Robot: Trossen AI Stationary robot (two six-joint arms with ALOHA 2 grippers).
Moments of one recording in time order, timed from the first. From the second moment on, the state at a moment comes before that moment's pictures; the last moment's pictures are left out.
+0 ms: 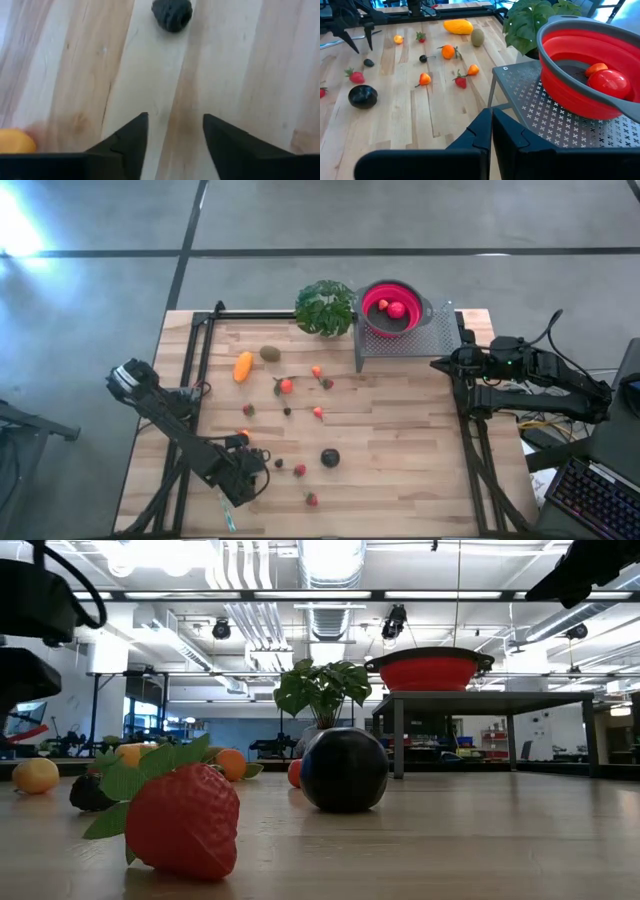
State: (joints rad) left arm -0.79 1.59 0.84 -0.56 -0.27 -1.00; right arm -0.20 0.36 0.73 -0.83 0.08 0.02
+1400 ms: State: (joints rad) left arm -0.60 1.31 0.74 -0.90 -0.29 -0.91; right arm -0.20 0.36 0.73 -0.83 0.08 0.02
